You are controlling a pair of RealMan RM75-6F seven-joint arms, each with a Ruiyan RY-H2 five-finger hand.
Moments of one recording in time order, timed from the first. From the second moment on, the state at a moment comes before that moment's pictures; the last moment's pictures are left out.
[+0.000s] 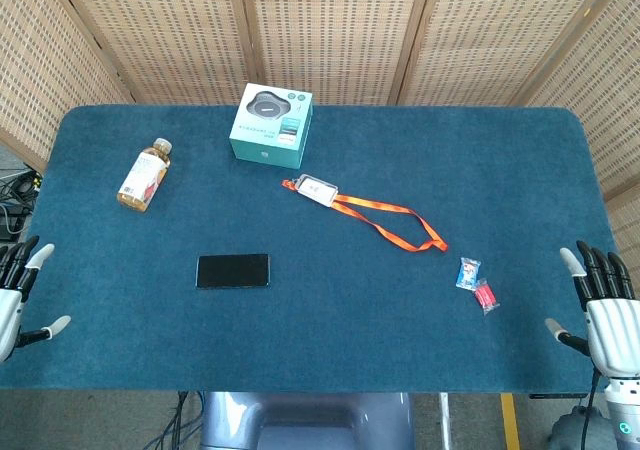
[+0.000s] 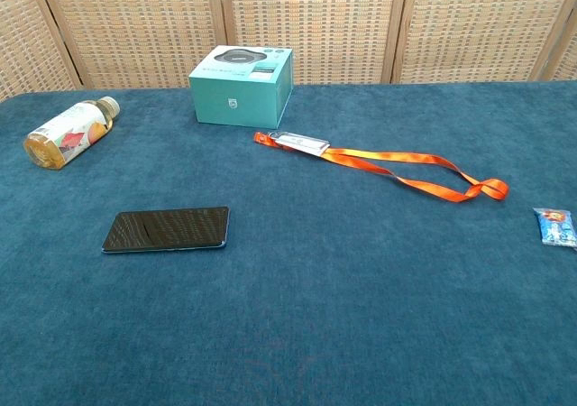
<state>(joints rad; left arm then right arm) -0.09 -1.09 -0.03 -1.59 1.55 1.51 -0.01 0.06 -1.14 0.09 -1.53 -1.59 1.62 0.00</state>
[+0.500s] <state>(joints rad) -0.16 -1.10 -0.03 -1.62 1.52 1.36 0.01 0.06 -1.13 0.08 -1.55 -1.58 1.61 -0.01</state>
